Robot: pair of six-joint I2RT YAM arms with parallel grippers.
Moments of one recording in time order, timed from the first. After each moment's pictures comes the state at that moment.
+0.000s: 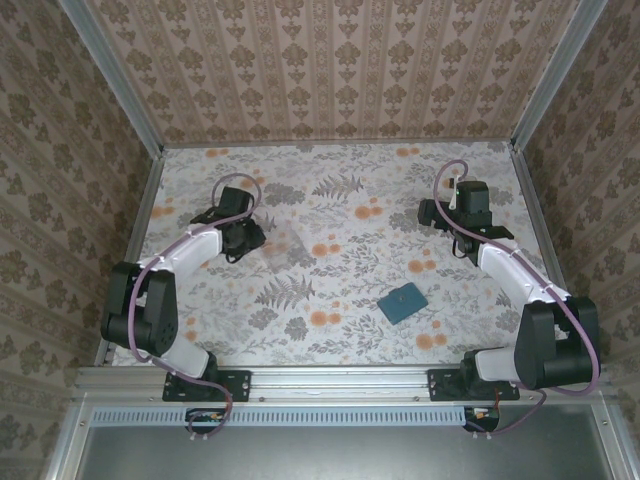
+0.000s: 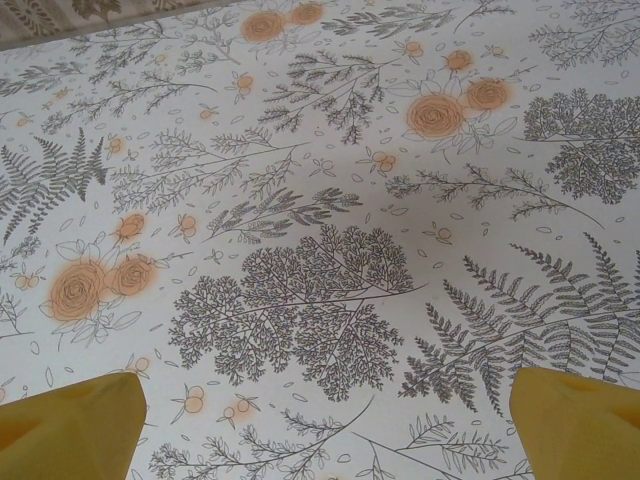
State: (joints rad) left arm -0.32 1.55 0.97 -0.51 0.03 -0.72; right arm 0.05 1.34 0.84 -0.17 0.07 0.22
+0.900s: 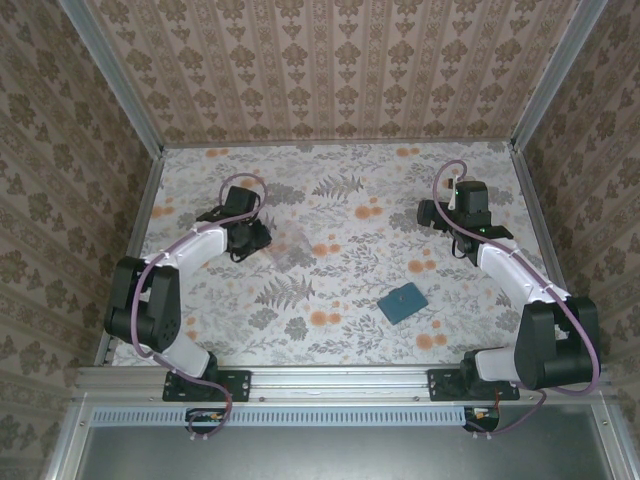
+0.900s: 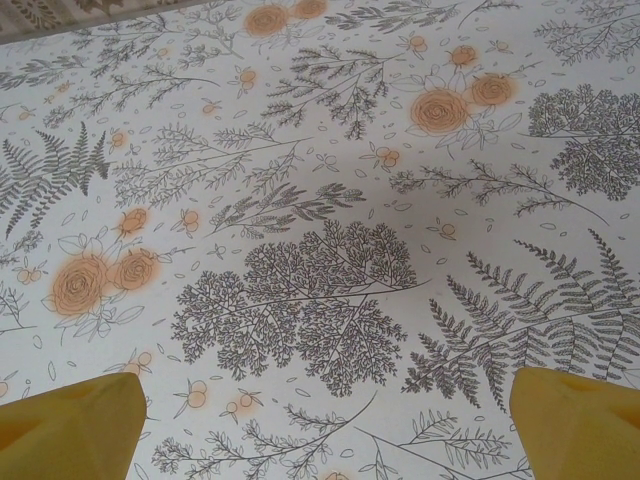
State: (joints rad) left arm -0.35 1.58 0.99 -0.51 0.06 -0.73; right arm 0.06 1.34 0.84 -0.18 0.07 0.22
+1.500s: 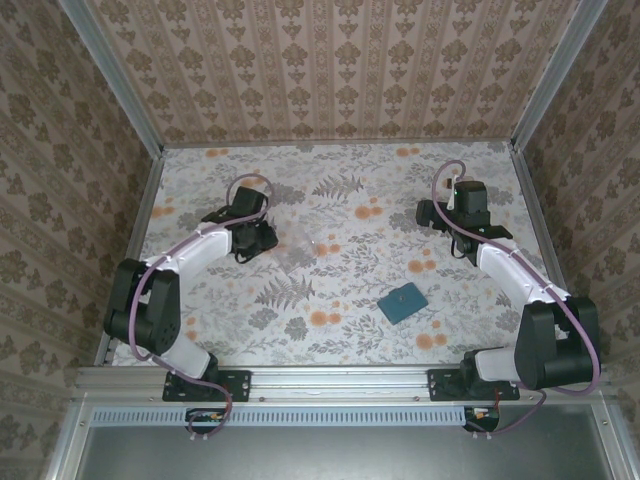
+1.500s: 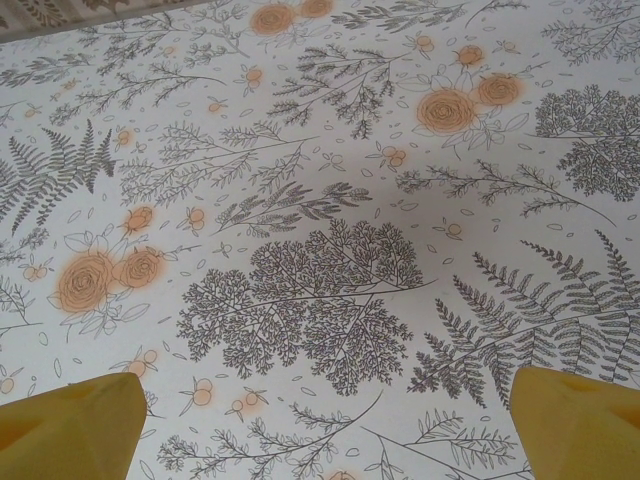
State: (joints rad) left arm -0.41 1.56 1.00 -0.54 0.06 -0.75; right arm 0.07 1.34 0.84 -0.18 0.07 0.22
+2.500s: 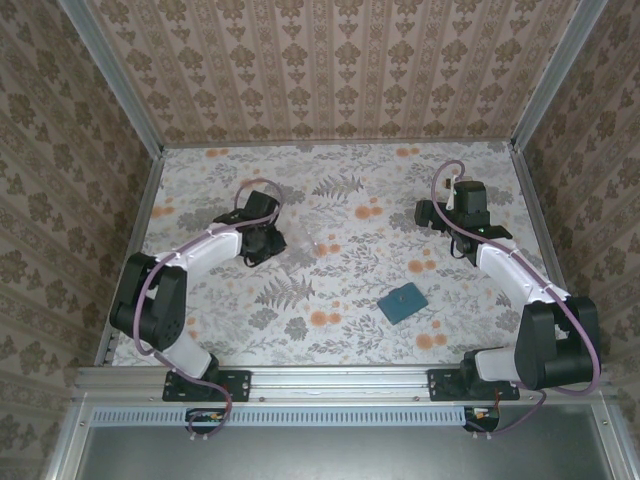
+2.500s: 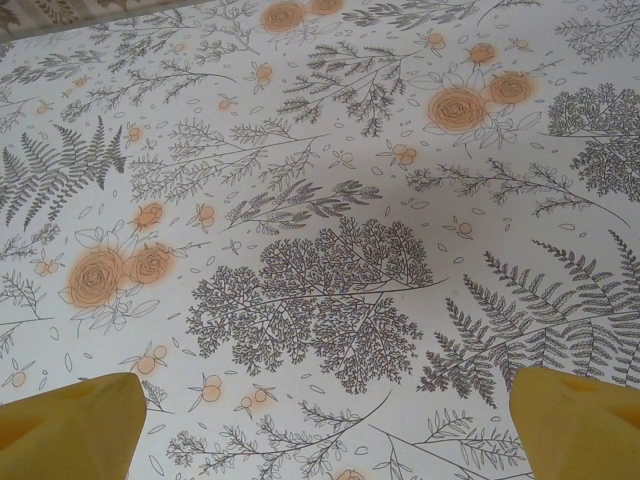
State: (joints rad) left arm -0.48 1.60 1.00 -0.54 0.02 -0.85; right arm 0.07 1.34 0.84 -0.18 0.05 0.22
